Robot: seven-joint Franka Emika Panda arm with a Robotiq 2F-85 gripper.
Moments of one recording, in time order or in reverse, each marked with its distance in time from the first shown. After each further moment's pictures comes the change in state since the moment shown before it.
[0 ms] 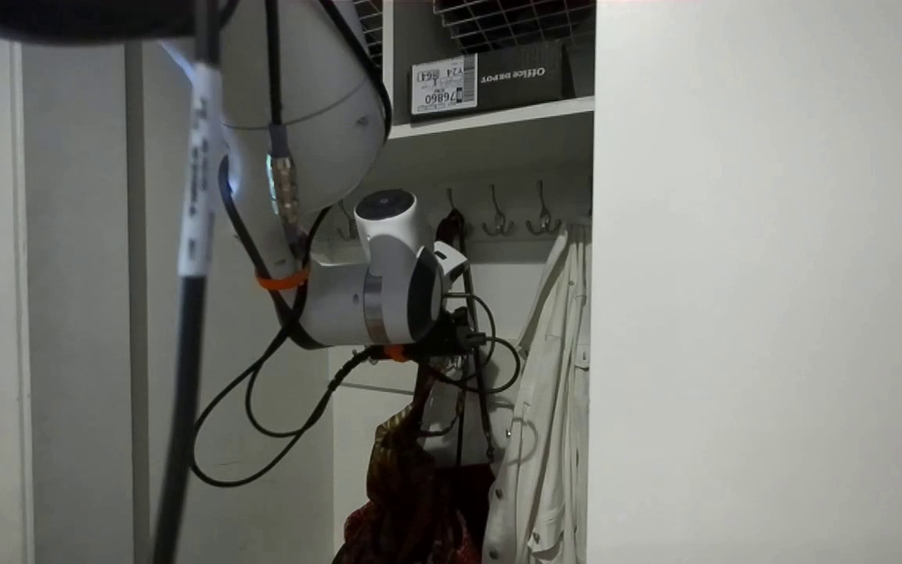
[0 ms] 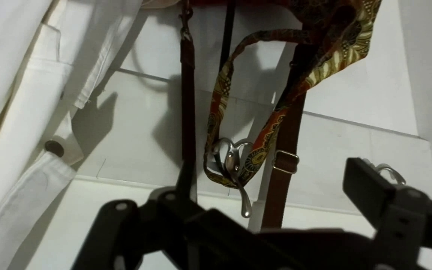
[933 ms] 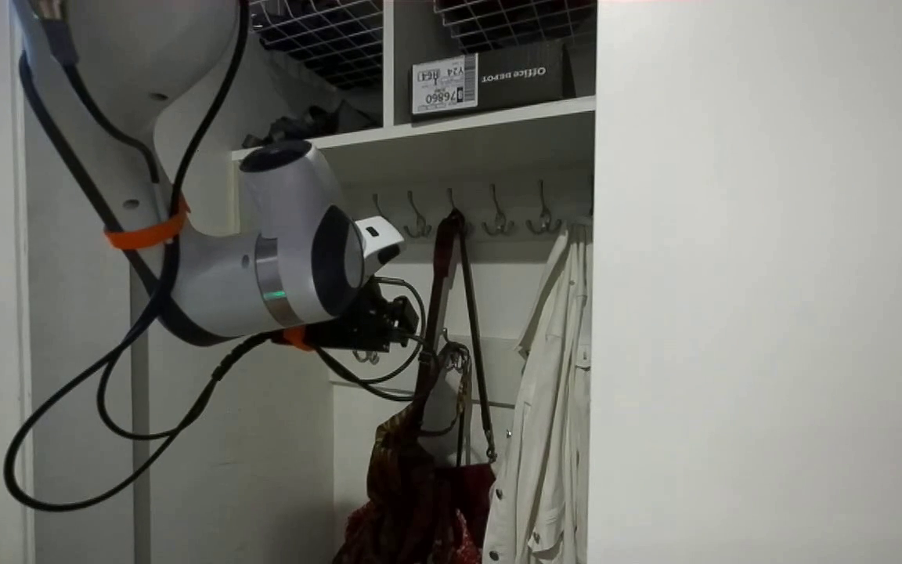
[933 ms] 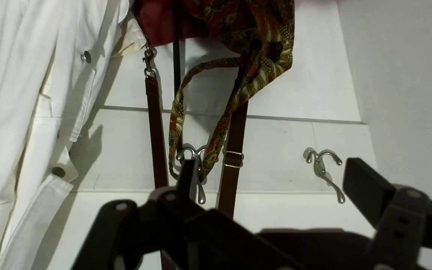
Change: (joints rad) arm -0.208 -0.366 0.149 -0.445 0.009 0.153 0.299
